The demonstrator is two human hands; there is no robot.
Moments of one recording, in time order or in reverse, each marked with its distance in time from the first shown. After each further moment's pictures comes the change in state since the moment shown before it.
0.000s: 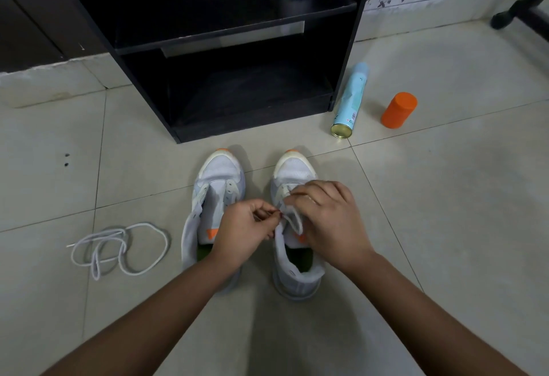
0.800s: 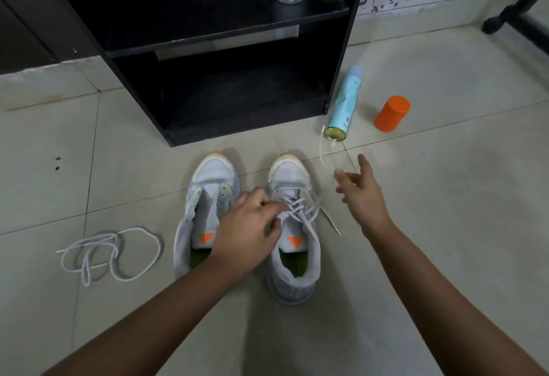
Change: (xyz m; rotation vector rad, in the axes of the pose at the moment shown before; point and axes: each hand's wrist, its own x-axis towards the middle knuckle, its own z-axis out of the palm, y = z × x) left_hand 0.001 0.005 0.004 0.729 0.079 0.520; right_hand 0.020 0.064 0.003 0.839 0.143 0.837
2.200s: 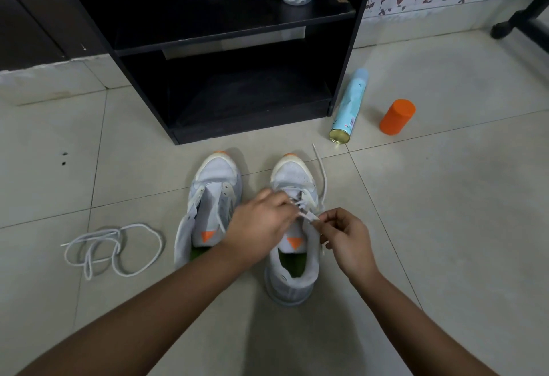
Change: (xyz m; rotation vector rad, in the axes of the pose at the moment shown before) left_hand 0.016 0.002 0.010 0.145 0.023 0.235; right_hand -0.059 0.028 0.017 0.148 -0.141 0.024
